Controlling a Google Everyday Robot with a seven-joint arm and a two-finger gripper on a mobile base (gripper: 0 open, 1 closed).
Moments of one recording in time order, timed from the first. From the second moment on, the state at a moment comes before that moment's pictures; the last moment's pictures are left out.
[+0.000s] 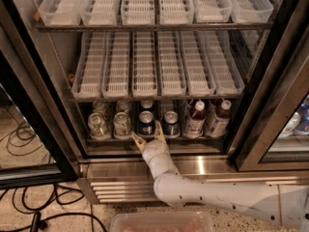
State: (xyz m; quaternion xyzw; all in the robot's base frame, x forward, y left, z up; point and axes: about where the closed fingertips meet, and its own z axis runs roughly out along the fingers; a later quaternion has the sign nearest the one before) arm 0.648 0.015 0.598 -0.21 0.69 0.01 0.70
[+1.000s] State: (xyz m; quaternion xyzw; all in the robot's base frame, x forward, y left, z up) arm 0.675 0.020 0.602 -0.19 0.68 0.00 0.71
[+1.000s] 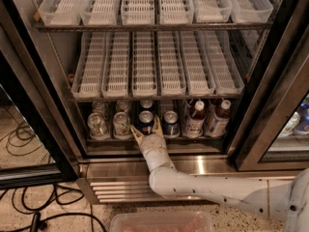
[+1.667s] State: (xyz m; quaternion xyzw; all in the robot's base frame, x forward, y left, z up) arm 0.680 0.019 0.604 -0.18 0.68 0.00 0.71
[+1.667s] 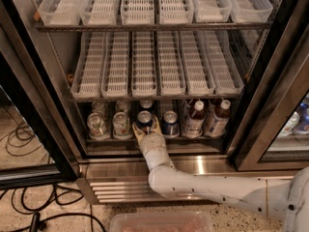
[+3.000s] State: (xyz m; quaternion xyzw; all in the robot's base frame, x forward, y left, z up) arm 0.676 0.020 0.619 -0.18 0.70 0.05 0.69
